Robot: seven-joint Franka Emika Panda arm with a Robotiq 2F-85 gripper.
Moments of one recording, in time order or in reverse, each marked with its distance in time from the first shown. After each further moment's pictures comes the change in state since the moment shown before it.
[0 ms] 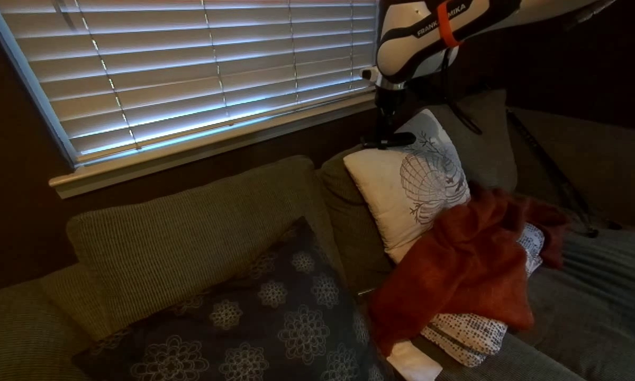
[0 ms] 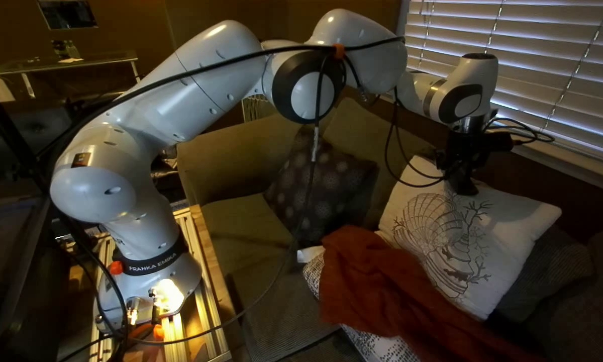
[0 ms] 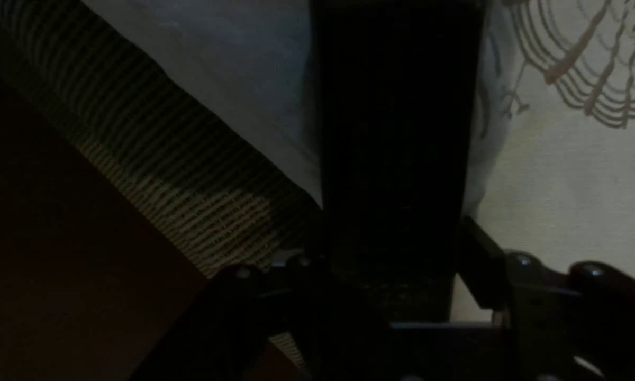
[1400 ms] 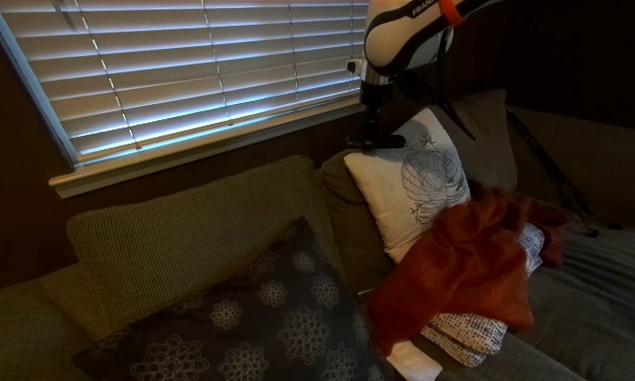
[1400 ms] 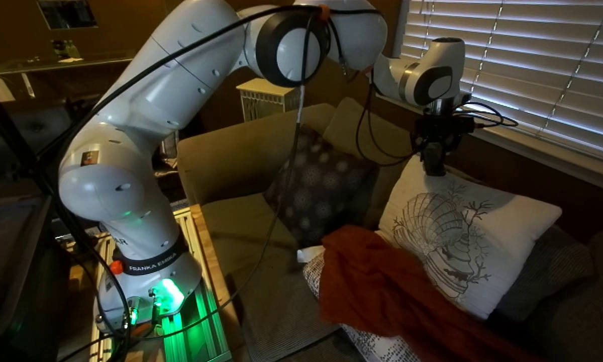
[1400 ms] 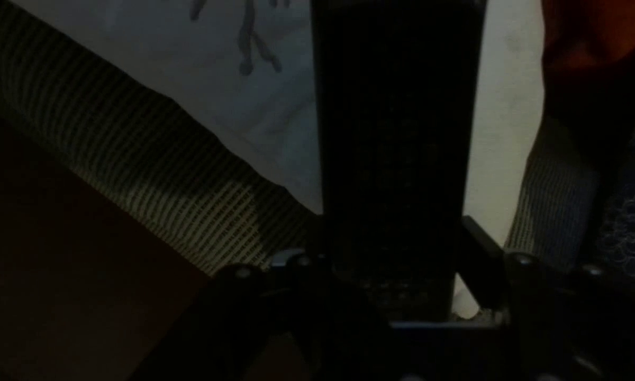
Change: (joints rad) arm 0.097 -0.174 -0.004 -0.248 0.000 0.069 0.235
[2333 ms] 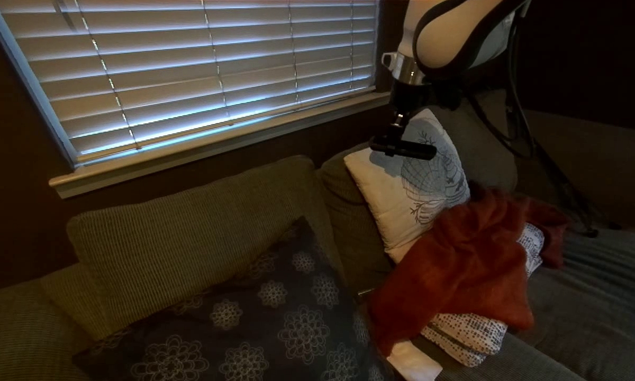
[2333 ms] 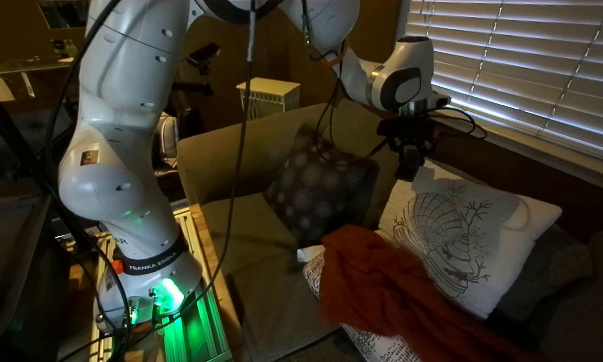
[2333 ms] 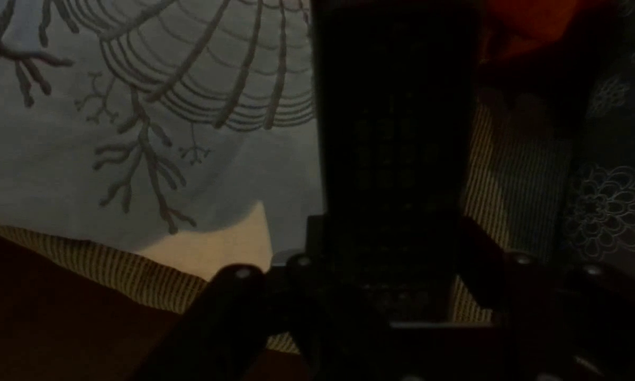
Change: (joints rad) arm 0.001 -0.339 -0.010 -0.576 -0.023 0.294 0.318
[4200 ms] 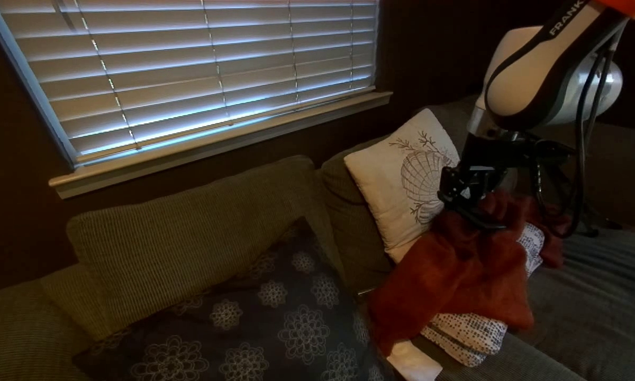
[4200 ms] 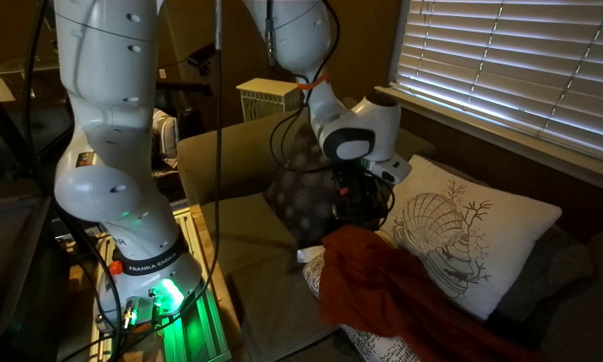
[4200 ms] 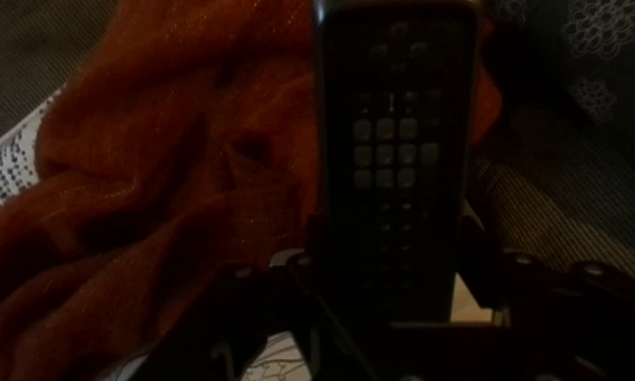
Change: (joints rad) arm -0.045 -0.146 -0.032 -0.524 0.331 0.214 0.567
